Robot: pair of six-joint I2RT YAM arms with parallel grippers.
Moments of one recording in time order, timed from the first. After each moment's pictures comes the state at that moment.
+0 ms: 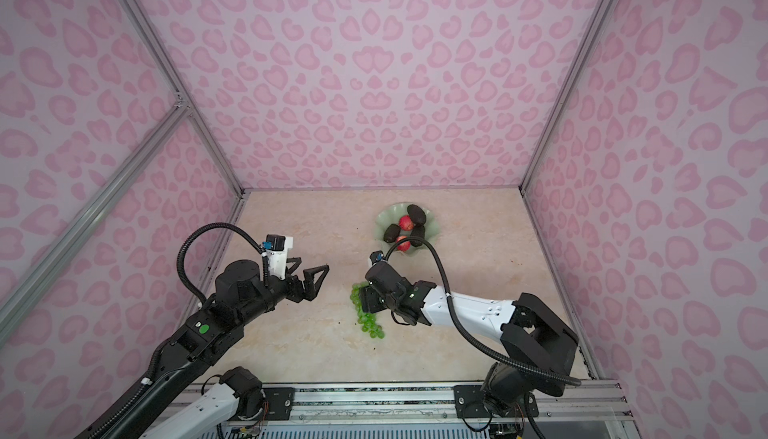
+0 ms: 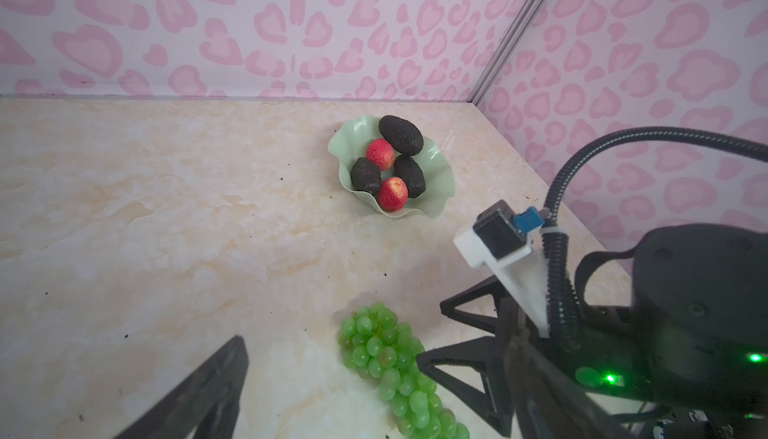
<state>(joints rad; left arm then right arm) -0.55 0.72 0.72 -0.35 0.07 -0.32 0.96 1.55 0.89 -0.21 0.14 0.61</state>
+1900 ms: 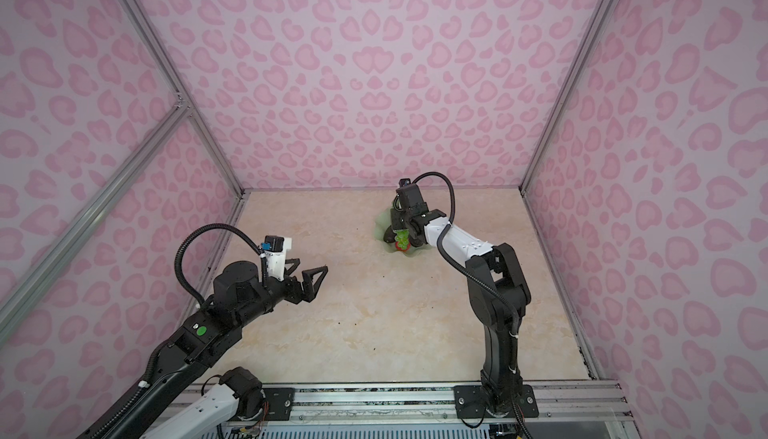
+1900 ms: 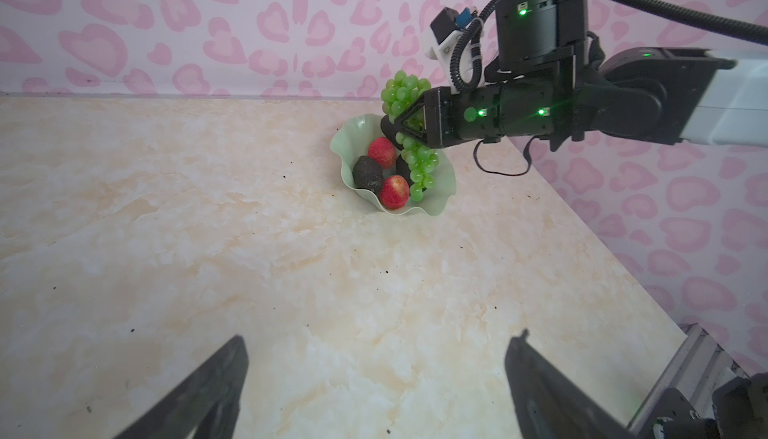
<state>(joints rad) -0.55 0.72 0.73 -0.38 0.06 -0.32 0.46 2.01 1.57 -0.29 0.12 0.24</state>
